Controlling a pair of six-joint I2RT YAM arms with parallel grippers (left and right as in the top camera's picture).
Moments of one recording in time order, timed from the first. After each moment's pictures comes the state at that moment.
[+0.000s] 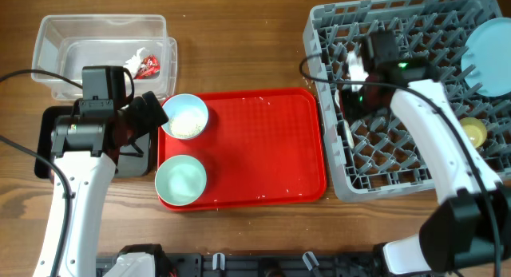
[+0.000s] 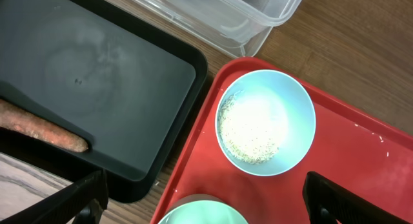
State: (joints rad) left arm 0.02 1.25 1.11 -0.96 -0.09 -0.47; right arm 0.17 1.63 1.39 -1.07 -0.07 -0.01
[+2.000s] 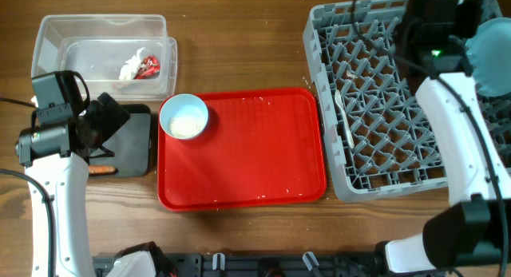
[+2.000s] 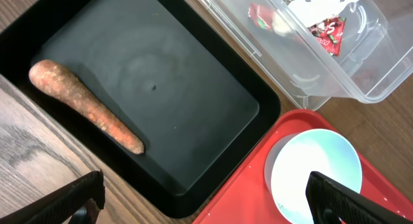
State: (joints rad) left arm 0.28 1.25 1.11 -0.96 -0.09 -0.52; right arm 0.03 1.66 1.50 -0.14 0.97 -0.34
